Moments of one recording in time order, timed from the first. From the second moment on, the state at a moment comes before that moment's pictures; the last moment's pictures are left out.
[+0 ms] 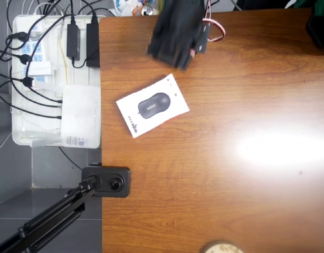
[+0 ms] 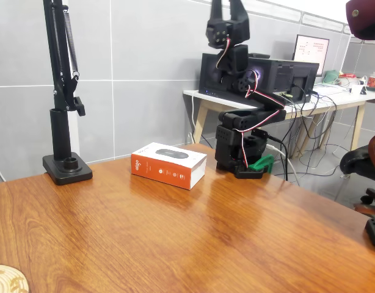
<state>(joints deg) 6.6 177.6 157.8 -71.0 14.0</state>
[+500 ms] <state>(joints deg) -0.1 178.0 160.4 -101.1 15.2</state>
